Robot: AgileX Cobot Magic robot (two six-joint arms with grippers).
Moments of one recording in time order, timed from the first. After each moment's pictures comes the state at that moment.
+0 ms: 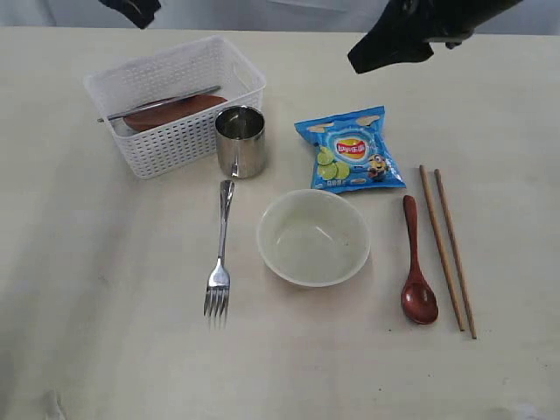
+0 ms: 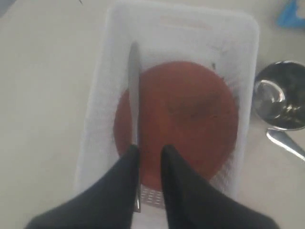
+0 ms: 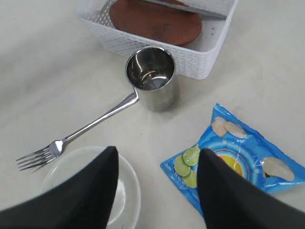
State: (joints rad) left arm -0.15 1.96 -1.83 -0.14 1.13 0.65; right arm 0.19 1.63 -1.29 0.73 1.01 -1.06
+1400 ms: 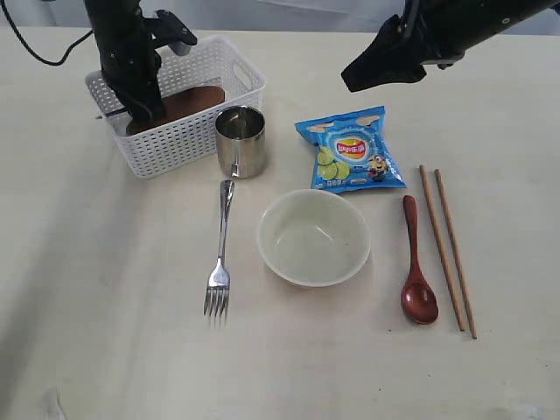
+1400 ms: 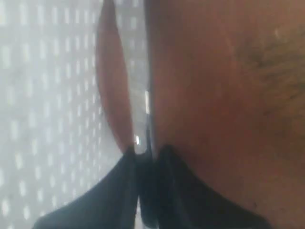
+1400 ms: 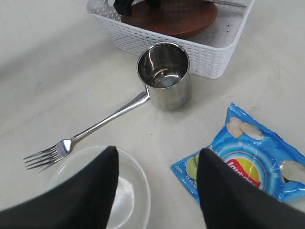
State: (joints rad) left arm -0.14 2.34 -1.91 0.07 1.15 0.64; right arm 0.19 1.63 -1.23 0.79 0.99 -1.13
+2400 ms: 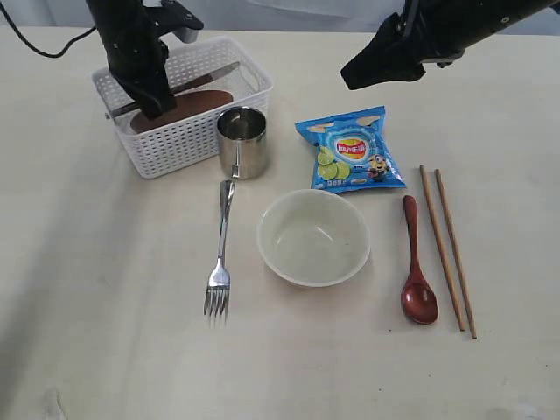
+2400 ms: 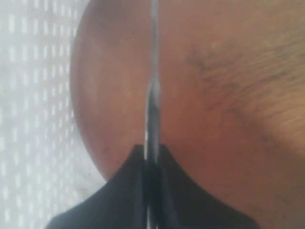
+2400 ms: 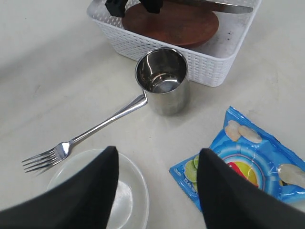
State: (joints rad) left arm -0.14 2.30 -1.92 -0.07 1.20 0.69; right arm 0.19 1.63 -1.23 0.80 0.99 -1.14
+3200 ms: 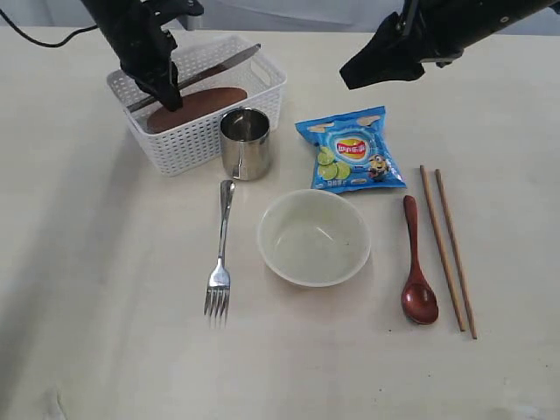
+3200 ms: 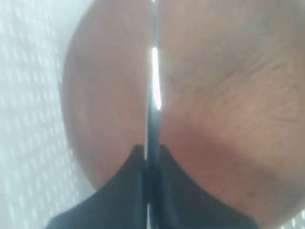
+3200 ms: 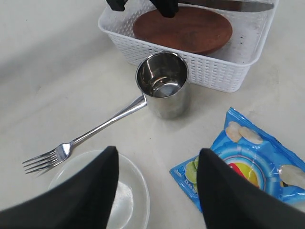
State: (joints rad) left arm -0.09 2.30 -1.92 -0.33 1.13 0.99; right arm 0.19 1.63 -1.23 0.81 0.99 -1.14
